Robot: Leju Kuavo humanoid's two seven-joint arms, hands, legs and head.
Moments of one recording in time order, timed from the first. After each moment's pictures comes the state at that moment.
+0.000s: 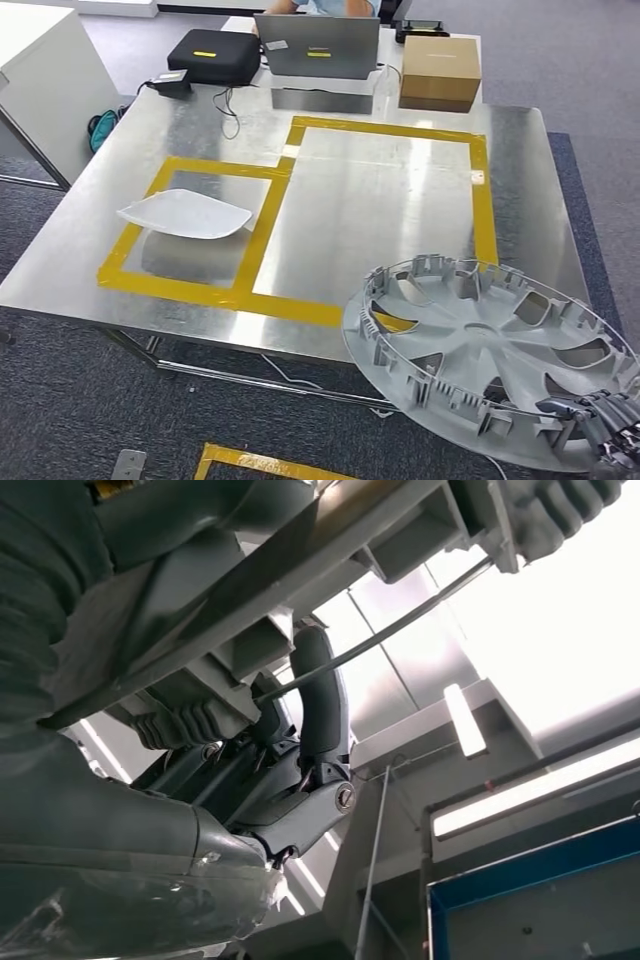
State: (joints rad) left arm -0.01 -0.33 1.14 -0.75 -0.99 -0.20 -0.64; right arm 0.60 0.05 0.02 -2.25 0.97 -0.69 -0.46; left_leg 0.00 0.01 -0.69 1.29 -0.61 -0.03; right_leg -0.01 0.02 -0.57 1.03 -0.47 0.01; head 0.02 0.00
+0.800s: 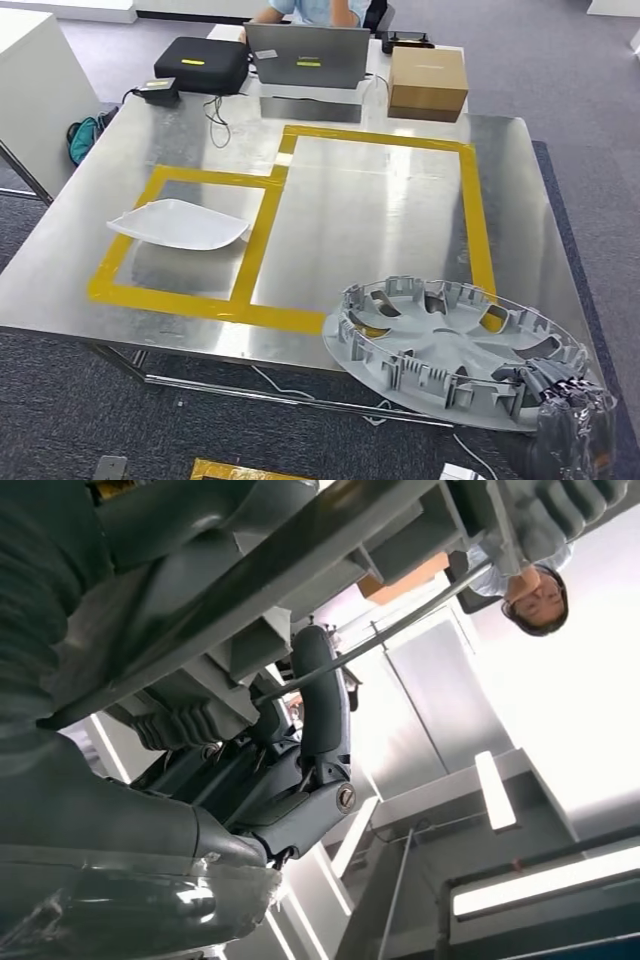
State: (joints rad) left arm 0.03 -0.33 1.15 -0.85 -0.92 -0.29 -0.54; right arm 0.44 -0.24 0.27 -2.15 1.08 -0.64 0.00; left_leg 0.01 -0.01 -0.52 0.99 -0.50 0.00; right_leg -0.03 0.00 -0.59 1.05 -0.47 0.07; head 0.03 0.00
